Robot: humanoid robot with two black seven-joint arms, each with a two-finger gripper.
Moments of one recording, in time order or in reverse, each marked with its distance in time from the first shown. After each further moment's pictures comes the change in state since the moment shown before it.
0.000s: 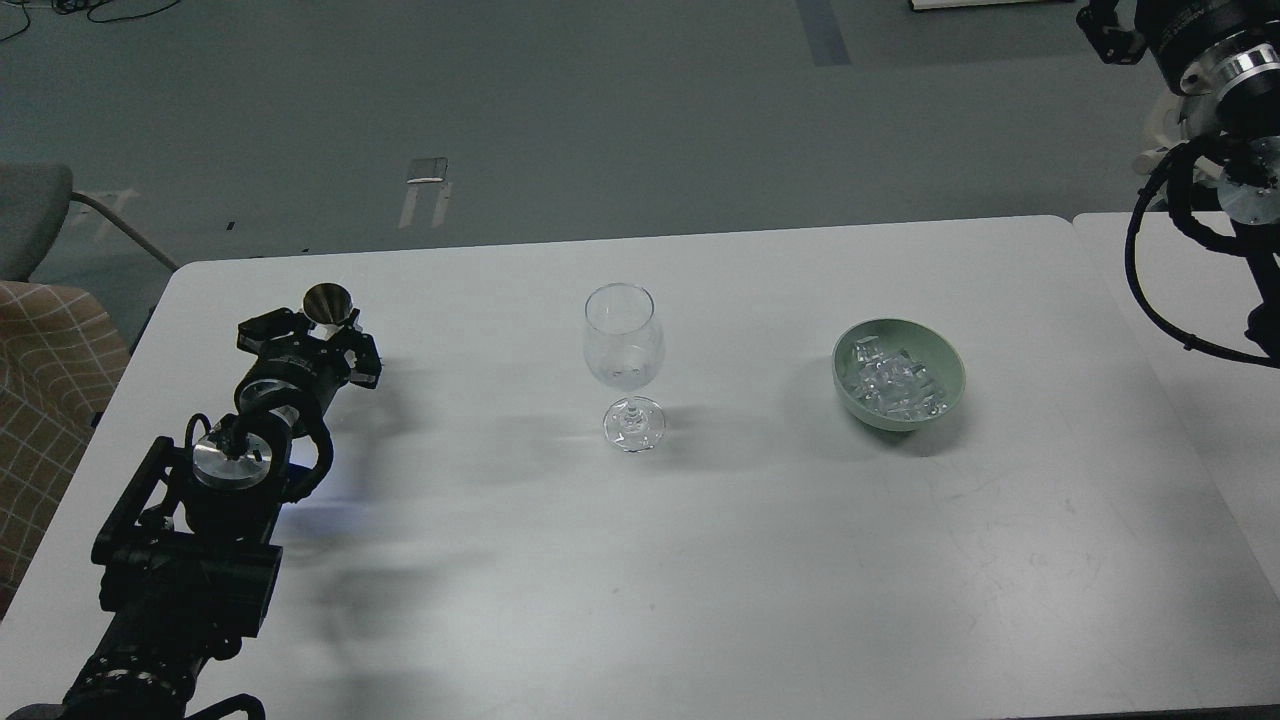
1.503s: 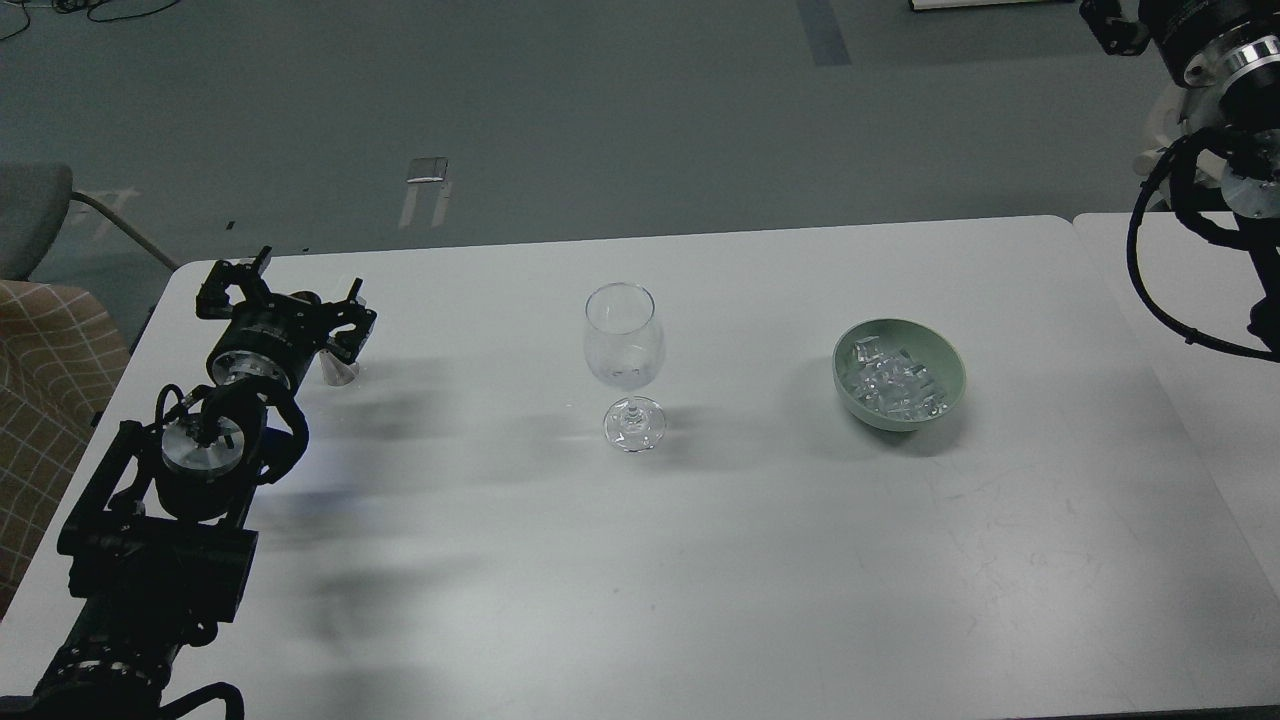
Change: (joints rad) left arm -0.020 0.055 -0.001 -0.077 0.003 -0.153 -0.001; right arm 0.009 -0.003 0.003 0.001 0.000 0.000 0.000
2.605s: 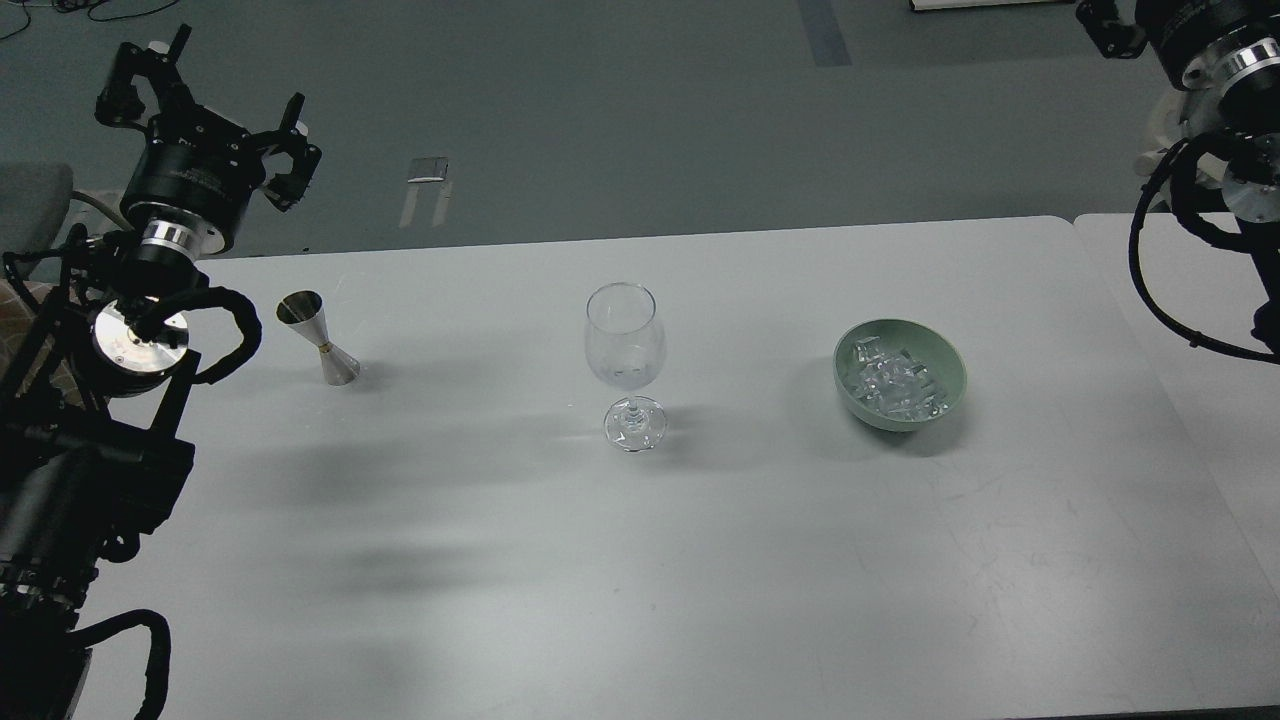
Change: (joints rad) left arm -0.163 0.154 0.152 -0.079 0.135 -0.105 -0.221; right arm -0.012 -0.037 -0.037 0.017 -0.021 0.007 0.001
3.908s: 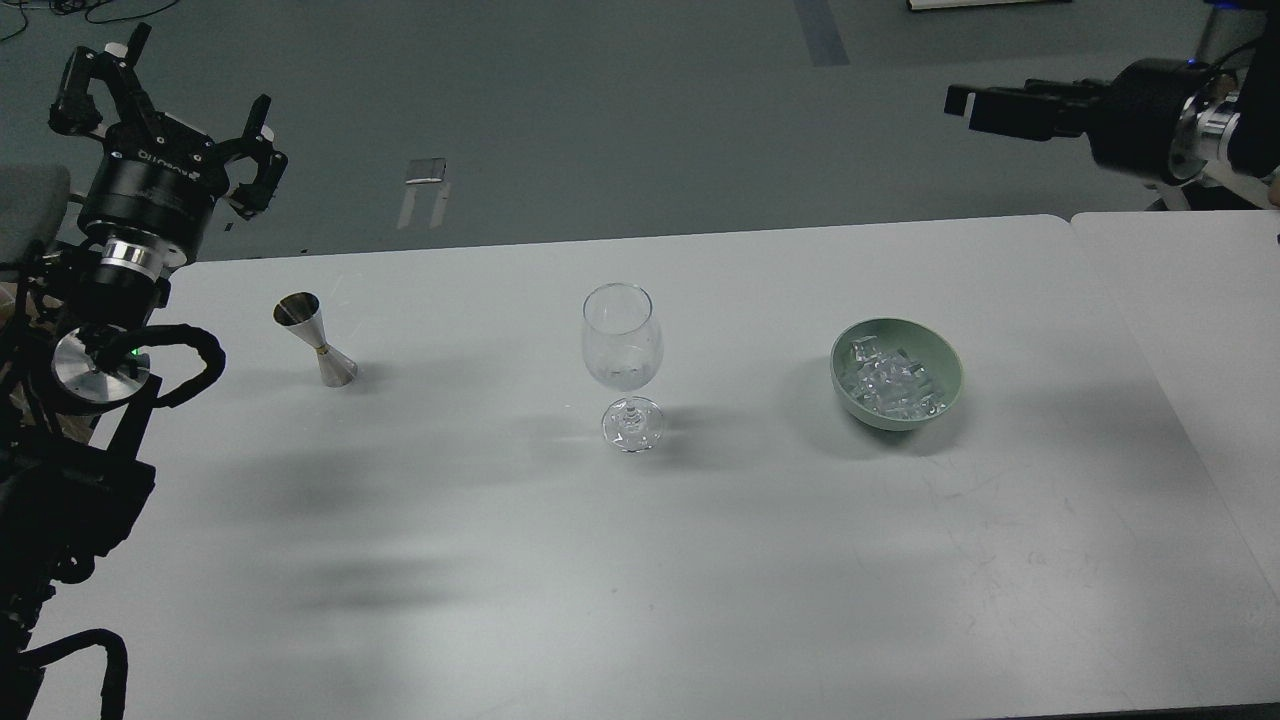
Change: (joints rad) left arm 0.031 0.087 0.030 0.043 -0.005 -0.116 -0.012; right arm 0.162 -0.335 -0.707 0.427 -0.993 0.059 0.037
